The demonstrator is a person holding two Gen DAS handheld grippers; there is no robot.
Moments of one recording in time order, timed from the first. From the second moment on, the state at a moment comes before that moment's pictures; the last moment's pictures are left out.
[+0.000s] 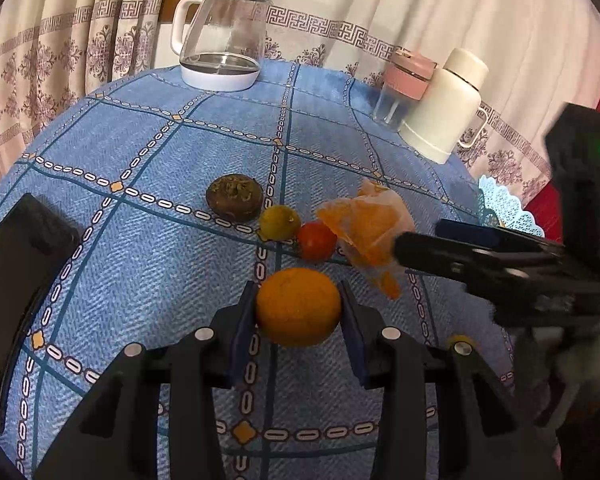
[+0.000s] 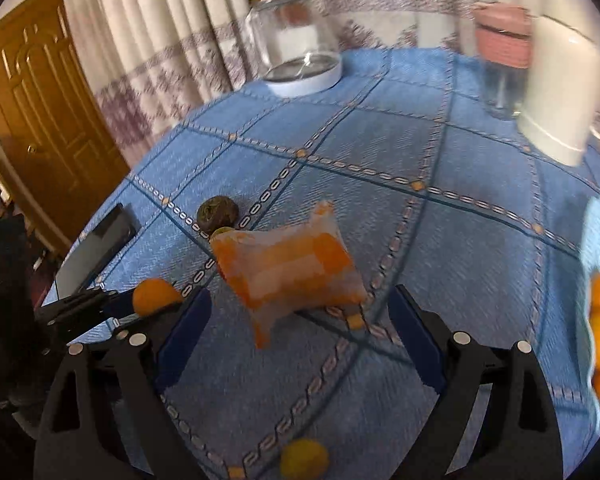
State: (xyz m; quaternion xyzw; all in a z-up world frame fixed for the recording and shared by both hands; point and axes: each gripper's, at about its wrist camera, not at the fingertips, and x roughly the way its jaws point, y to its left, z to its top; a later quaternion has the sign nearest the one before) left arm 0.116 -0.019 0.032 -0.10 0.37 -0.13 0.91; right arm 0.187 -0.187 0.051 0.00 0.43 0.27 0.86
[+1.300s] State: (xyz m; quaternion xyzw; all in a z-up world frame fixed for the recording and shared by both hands) left arm 0.121 -0.008 0.029 -0.14 0.38 -0.14 0.90; right arm 0.207 -0.184 0.032 -0.03 0.47 0.24 0.85
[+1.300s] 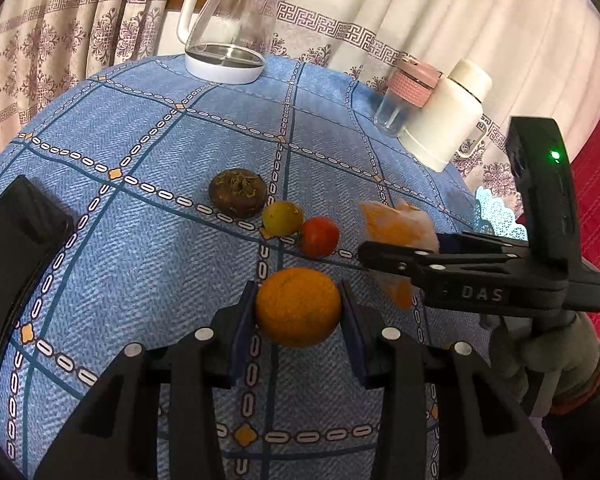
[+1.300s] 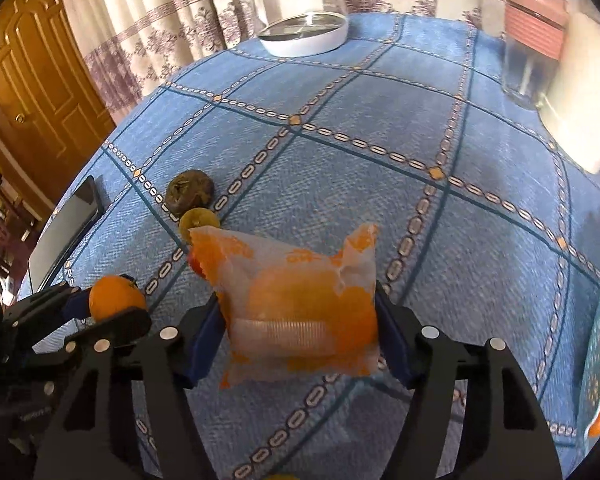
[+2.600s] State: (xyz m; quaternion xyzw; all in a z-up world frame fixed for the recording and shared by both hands) left arm 0.120 -0.007 0.030 -0.13 0.38 -0.14 0.90; right arm 0.180 -0.401 0.103 0.19 0.37 0.05 0.91
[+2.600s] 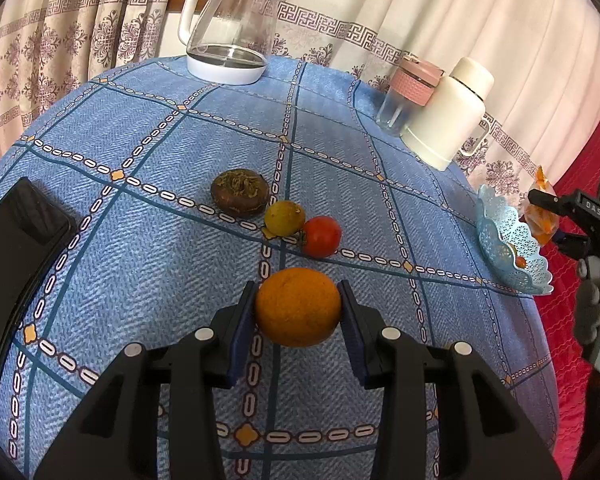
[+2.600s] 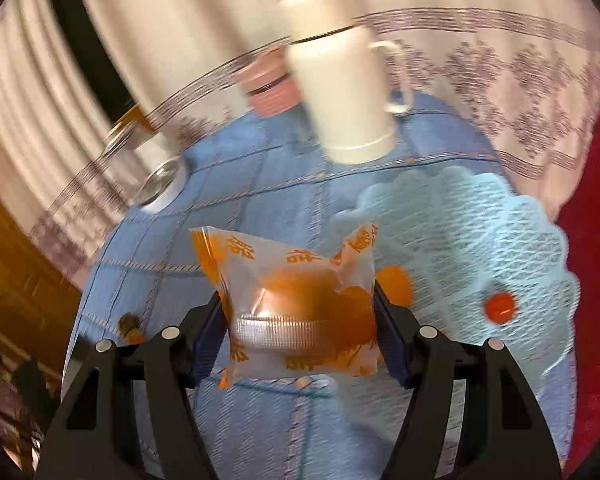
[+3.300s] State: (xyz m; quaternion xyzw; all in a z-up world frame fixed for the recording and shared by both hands) left arm 0.121 -0.005 0.030 -0.13 0.38 -0.14 0.90; right arm 0.246 -0.462 0.058 0.19 0.45 -0.11 0.86
